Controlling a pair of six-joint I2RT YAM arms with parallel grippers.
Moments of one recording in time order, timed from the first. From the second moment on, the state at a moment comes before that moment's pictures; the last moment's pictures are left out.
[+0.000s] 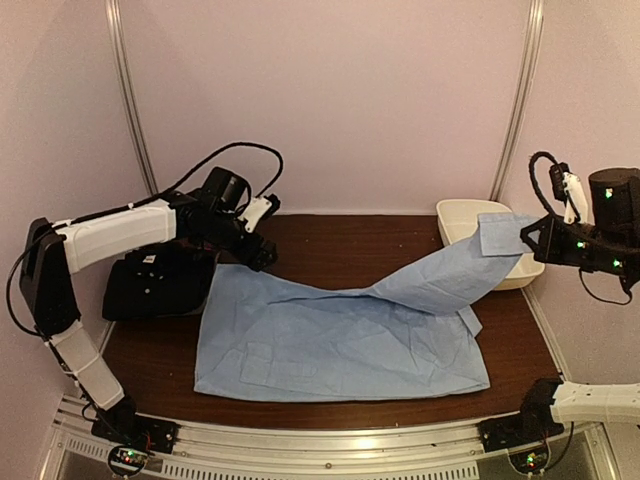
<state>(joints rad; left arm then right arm) -0.60 1.68 1.37 -0.56 0.01 0.16 0.71 0.79 1.36 -1.11 0.39 0.52</state>
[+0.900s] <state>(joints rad) -0.55 1.95 1.43 -0.55 0.08 -0.12 0.71 0.76 1.37 -1.19 0.43 0.53</state>
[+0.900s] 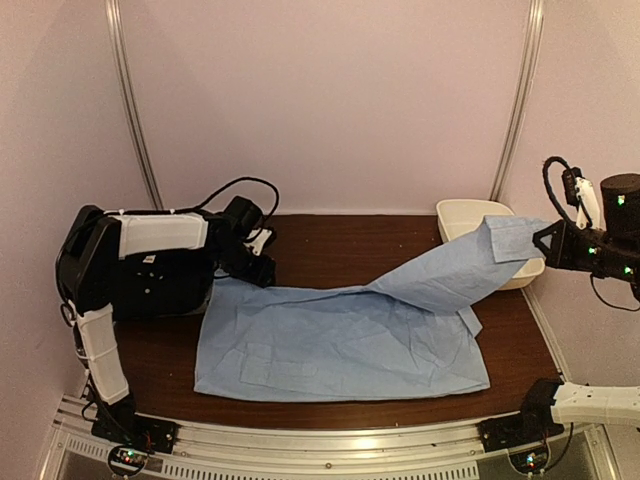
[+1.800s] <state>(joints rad) -0.65 1.62 0.96 -0.53 0.14 -0.21 0.71 0.77 1.37 -1.21 0.44 0.53</state>
